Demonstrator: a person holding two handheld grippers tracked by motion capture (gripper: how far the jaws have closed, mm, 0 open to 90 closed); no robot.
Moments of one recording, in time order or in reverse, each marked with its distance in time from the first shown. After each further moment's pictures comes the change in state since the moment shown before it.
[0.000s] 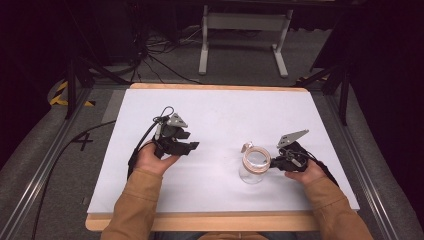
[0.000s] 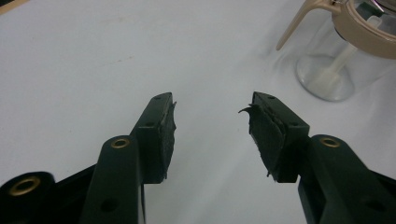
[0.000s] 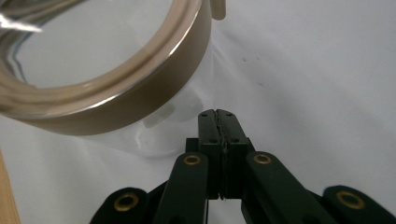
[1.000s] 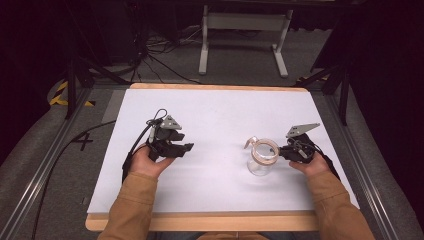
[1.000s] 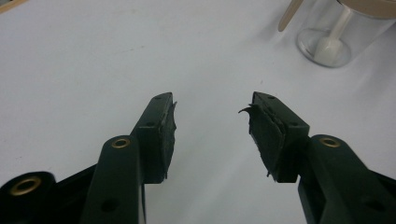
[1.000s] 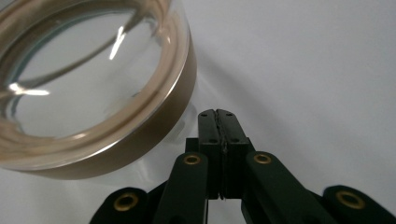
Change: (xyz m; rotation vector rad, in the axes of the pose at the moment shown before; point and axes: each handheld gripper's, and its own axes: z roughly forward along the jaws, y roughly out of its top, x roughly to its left) left arm 0.002 -0.011 -0.009 0.000 0.028 -0.027; right arm -0.032 -0.004 -0.010 -0.108 -0.081 0.054
